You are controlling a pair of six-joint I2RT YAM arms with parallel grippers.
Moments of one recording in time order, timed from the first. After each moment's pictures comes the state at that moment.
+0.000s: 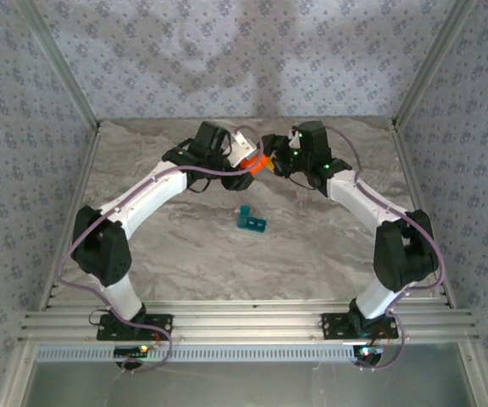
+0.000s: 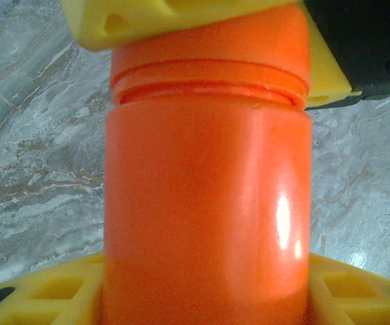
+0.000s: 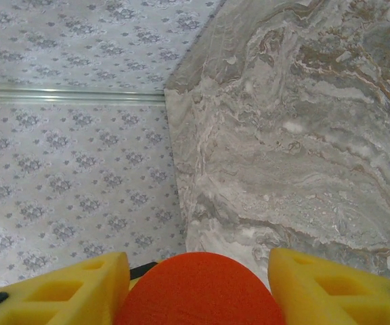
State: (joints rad) left arm -0.60 1.72 1.52 -0.59 0.30 0.25; right arm 0.40 1.63 1.25 -0.06 -0.47 1.18
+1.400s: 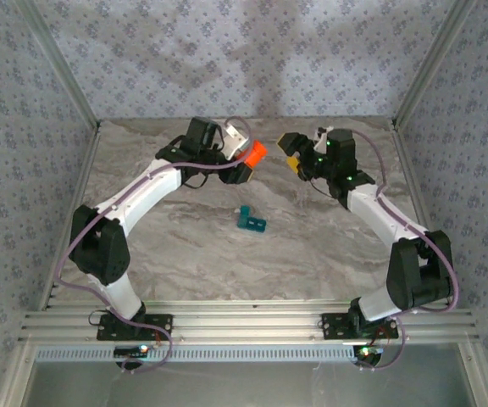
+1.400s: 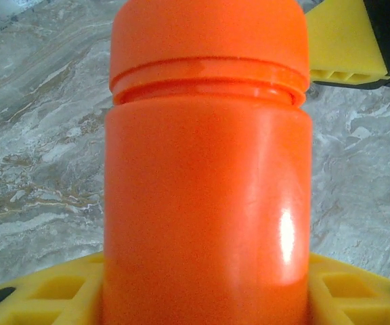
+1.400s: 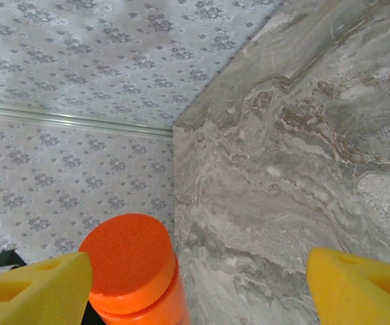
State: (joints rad) left arm -0.55 1.72 1.51 -0.51 0.43 0.16; right arm 0.28 1.47 1.06 0.06 -0.49 1.09
